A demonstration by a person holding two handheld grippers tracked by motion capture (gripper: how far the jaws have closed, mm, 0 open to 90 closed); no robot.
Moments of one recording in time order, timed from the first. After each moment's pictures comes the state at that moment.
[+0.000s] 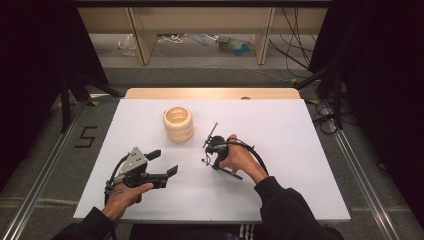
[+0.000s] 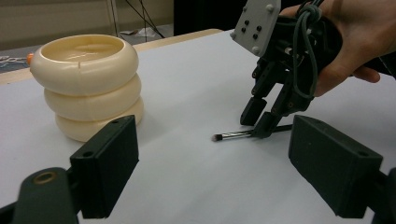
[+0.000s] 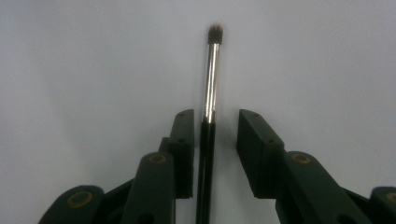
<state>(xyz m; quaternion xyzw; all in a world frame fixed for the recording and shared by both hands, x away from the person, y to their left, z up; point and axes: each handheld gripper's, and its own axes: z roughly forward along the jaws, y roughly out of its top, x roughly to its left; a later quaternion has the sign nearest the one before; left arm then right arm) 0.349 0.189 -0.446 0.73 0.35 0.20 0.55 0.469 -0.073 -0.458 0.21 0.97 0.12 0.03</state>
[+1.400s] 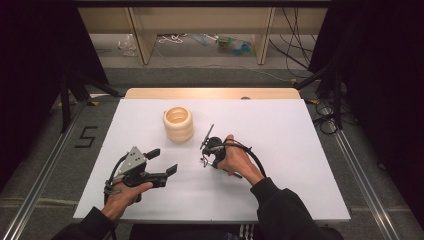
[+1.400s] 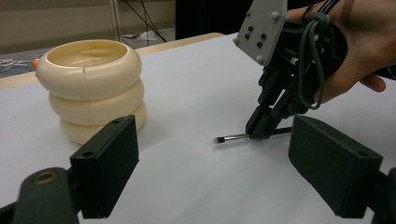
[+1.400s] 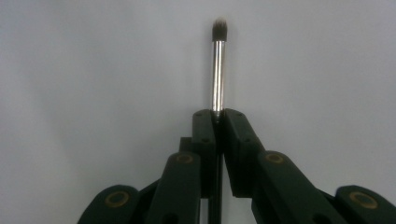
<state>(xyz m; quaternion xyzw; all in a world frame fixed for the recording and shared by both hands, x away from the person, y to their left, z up) 0.349 0.190 -0.444 0.73 0.35 0.21 0.55 0.461 -0.064 -0.454 0.21 0.97 0.12 0.04</state>
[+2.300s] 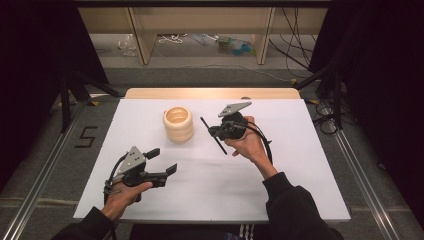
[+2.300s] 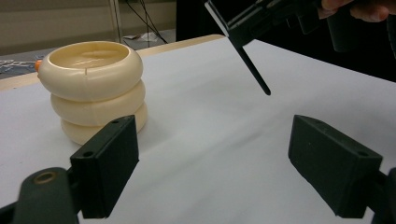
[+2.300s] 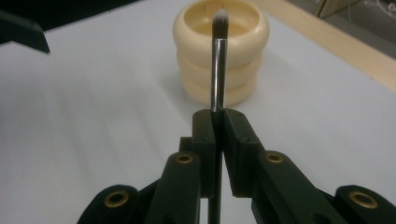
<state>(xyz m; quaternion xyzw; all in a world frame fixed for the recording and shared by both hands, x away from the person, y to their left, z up) 0.349 0.190 -0.444 0.72 0.35 0.21 0.56 0.474 -0.110 -0.390 0.26 0.86 0.42 0.11</state>
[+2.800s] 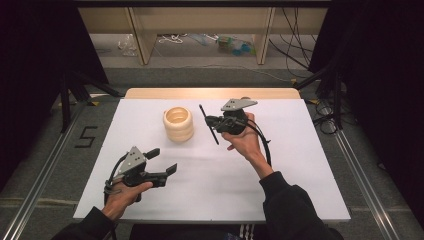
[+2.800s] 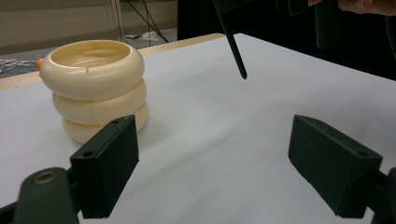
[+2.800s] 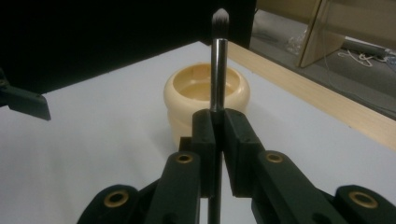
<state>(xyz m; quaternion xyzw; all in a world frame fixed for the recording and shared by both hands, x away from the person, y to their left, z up) 0.350 0.190 -0.445 0.73 0.35 0.21 0.56 0.480 -0.108 -0.386 0.27 0.80 0.51 0.14</state>
